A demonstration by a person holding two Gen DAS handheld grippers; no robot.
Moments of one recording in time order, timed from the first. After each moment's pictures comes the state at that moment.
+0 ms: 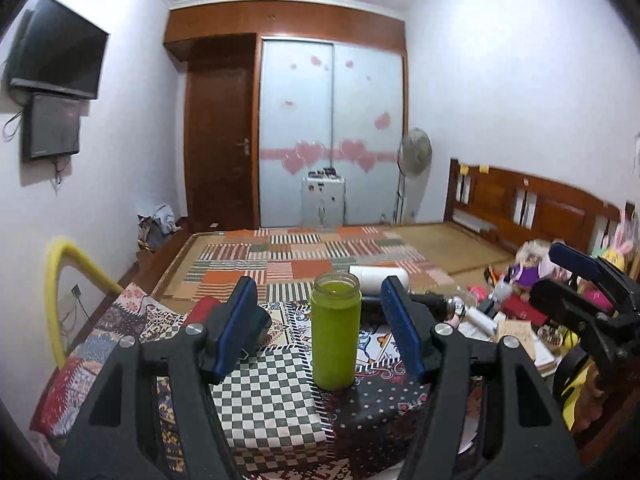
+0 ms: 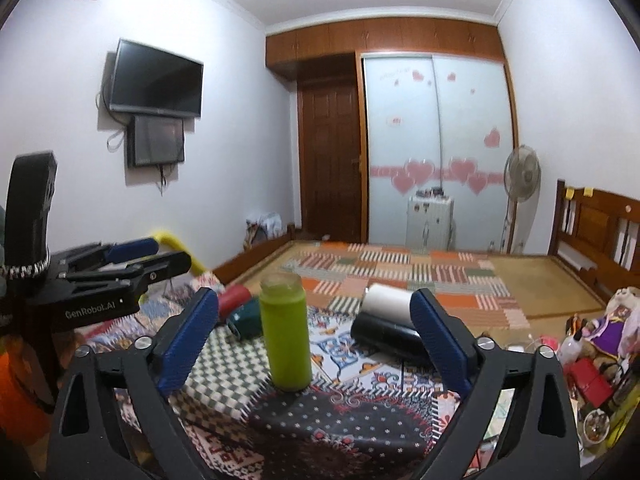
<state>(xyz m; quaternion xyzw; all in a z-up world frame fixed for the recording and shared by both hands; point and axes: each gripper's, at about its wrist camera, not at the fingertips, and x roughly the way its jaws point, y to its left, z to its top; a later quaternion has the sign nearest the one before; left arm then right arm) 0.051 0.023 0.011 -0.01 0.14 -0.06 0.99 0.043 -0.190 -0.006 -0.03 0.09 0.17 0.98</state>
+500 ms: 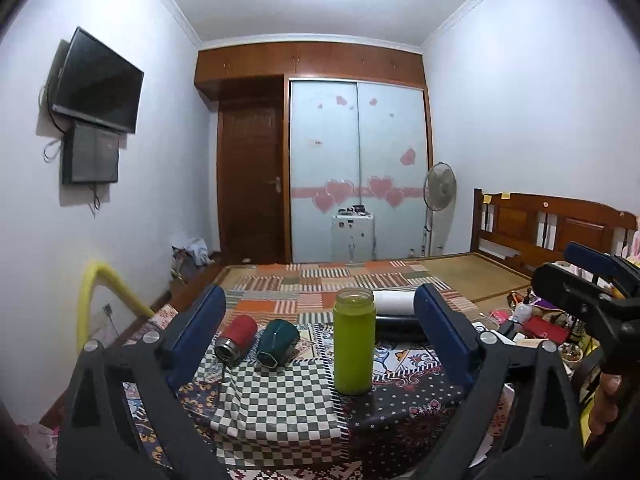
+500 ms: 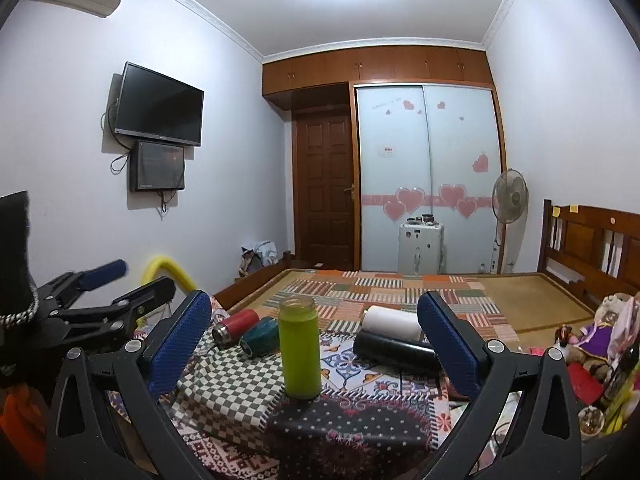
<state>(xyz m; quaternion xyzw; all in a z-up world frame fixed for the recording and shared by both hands) -0.009 0.010 0.006 0.01 0.07 0.00 1.00 0.016 -0.183 -0.005 -0.03 0.06 0.16 0.99</state>
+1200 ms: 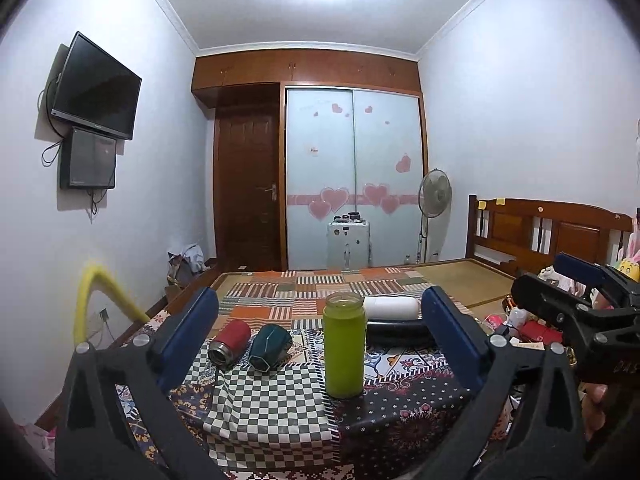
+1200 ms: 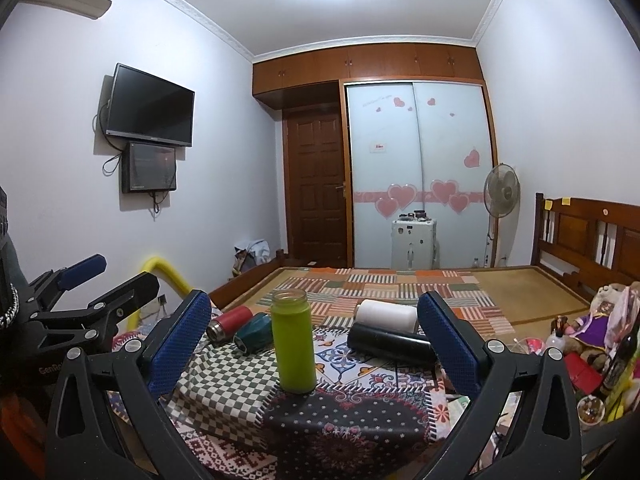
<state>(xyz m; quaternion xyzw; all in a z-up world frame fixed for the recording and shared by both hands) -0.018 0.005 0.002 0.01 0.05 -0.01 1.00 0.004 -0.189 -0.011 -0.02 0.06 0.14 0.99</state>
